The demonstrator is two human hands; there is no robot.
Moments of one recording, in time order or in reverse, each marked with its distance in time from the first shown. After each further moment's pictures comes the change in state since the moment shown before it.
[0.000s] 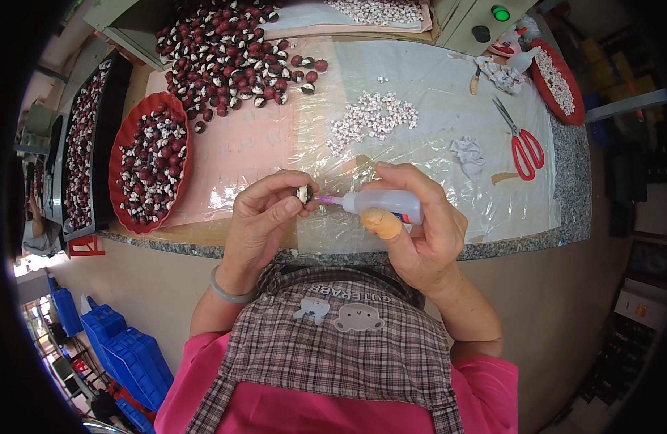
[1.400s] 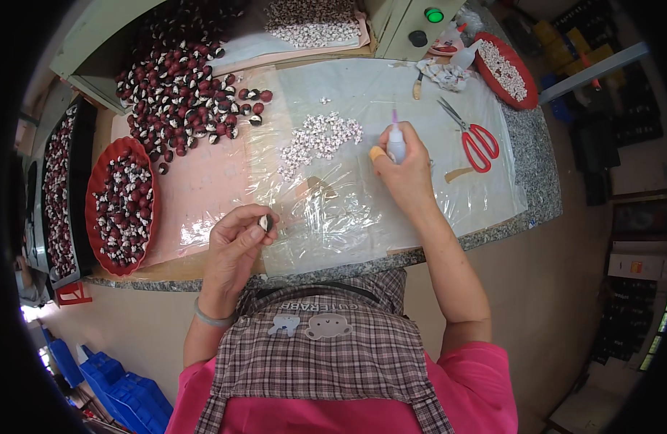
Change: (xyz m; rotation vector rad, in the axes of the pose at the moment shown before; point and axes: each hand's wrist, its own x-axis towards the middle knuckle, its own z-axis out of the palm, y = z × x) left_hand 0.002 -0.014 -0.011 -0.076 -0.025 -0.117; right_hand 0.037 0.088 -0.052 0.159 0.181 0.527
